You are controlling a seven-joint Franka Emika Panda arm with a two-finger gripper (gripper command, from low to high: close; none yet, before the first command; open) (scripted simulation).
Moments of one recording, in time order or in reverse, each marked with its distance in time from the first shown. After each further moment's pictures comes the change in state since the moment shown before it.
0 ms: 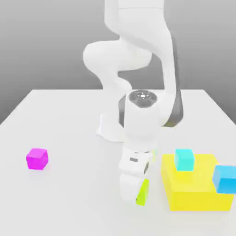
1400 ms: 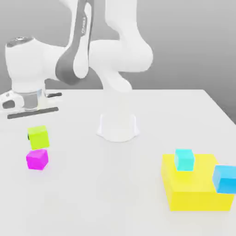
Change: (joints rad) arm -0.635 -0.526 -0.536 -0.083 -0.468 -0.420 0.191
